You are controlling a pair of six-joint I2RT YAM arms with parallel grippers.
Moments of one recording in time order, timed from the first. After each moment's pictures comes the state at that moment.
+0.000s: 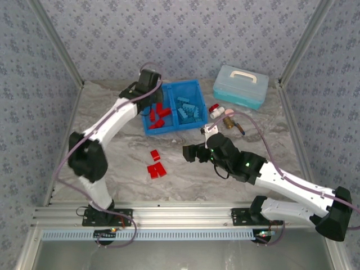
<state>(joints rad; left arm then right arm) -0.47 1.87 1.72 -0.59 -0.25 -0.42 0.97 1.00 0.85 -0.40 0.26 0.52</state>
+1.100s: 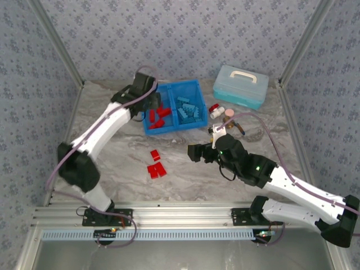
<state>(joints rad) -0.51 1.60 1.52 -0.70 -0.23 -0.44 0.97 0.91 0.85 -0.44 0.27 0.54</state>
